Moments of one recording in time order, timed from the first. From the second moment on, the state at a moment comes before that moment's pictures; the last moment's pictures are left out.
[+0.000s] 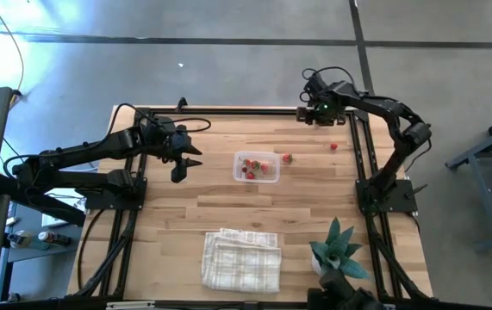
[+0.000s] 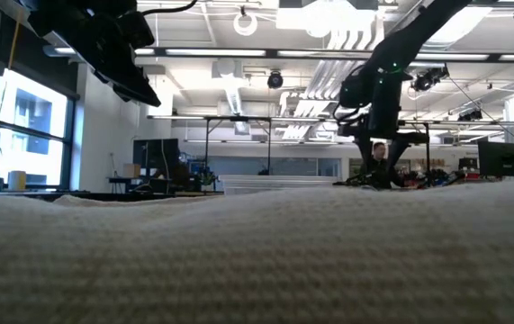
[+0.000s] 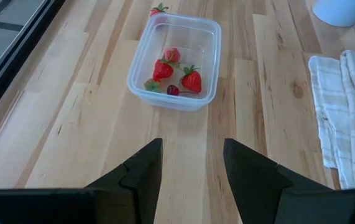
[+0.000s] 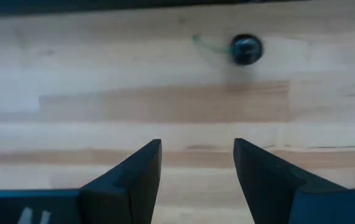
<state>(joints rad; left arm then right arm) 0.56 0.92 0.67 -0.47 0.28 0.18 -0.90 1.70 1.23 -0.89 0.00 0.71</state>
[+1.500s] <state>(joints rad) 0.56 0.92 0.67 -0.47 0.28 0.18 -1.02 1.77 1.23 -0.84 0.01 0.69</state>
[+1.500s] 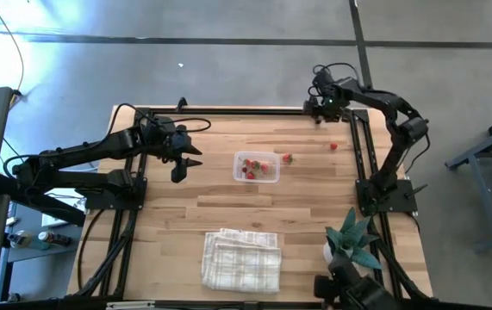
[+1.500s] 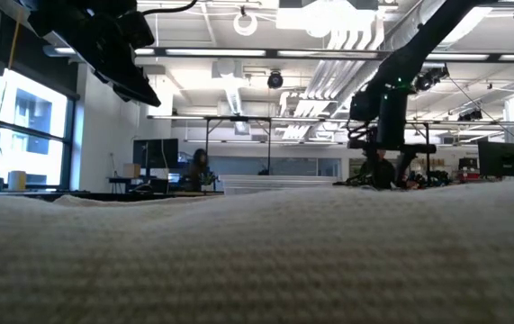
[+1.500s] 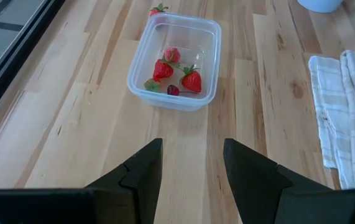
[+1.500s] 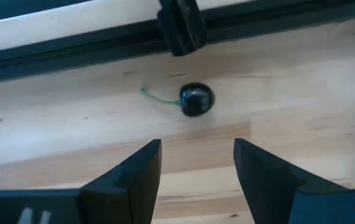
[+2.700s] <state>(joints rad) 0.56 0.92 0.67 -0.47 0.28 0.18 -0.95 1.82 1.23 -0.76 0.06 0.83</state>
